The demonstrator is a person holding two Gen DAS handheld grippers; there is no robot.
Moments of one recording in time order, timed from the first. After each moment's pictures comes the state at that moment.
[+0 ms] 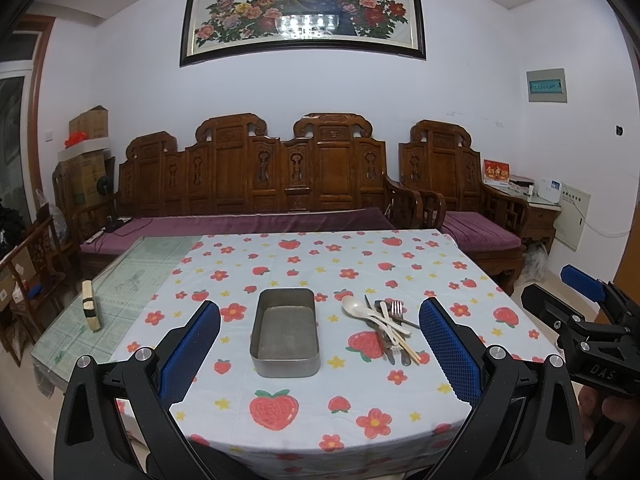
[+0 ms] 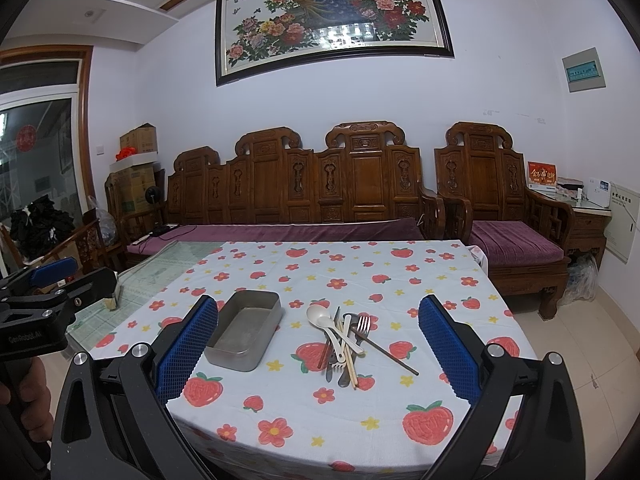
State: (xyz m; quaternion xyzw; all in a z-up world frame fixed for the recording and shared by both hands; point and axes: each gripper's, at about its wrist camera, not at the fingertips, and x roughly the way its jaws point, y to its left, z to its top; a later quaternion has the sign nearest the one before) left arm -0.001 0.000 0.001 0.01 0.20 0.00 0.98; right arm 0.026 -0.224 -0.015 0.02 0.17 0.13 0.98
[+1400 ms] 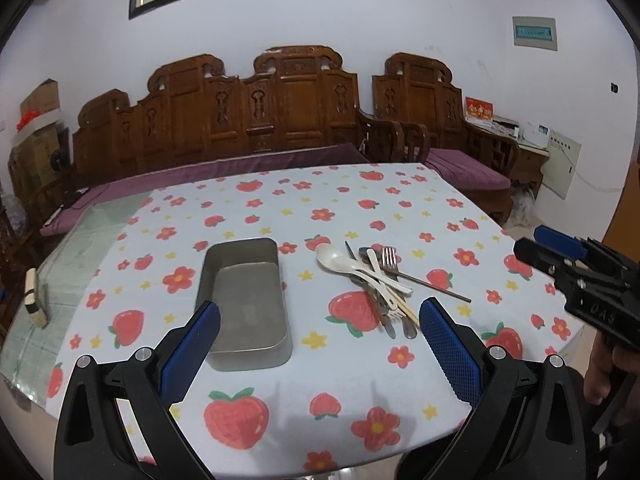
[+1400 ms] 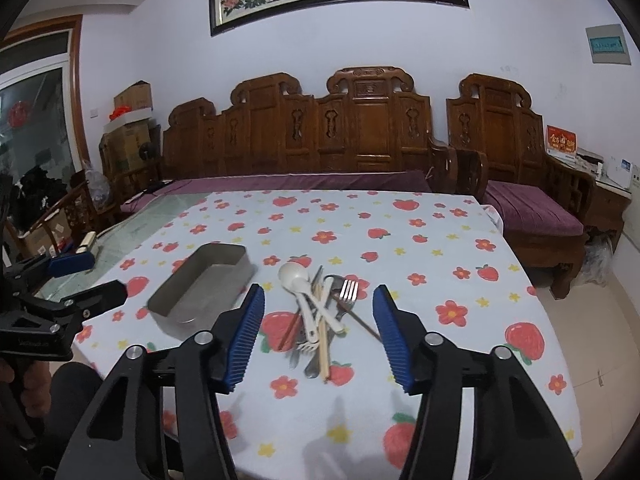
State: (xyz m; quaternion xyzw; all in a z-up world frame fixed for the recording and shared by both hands) left arm 0.127 -0.021 -0.093 0.03 0.31 -0.06 0.95; right arm 0.145 -0.246 -0.092 0.01 0.26 0.15 0.95
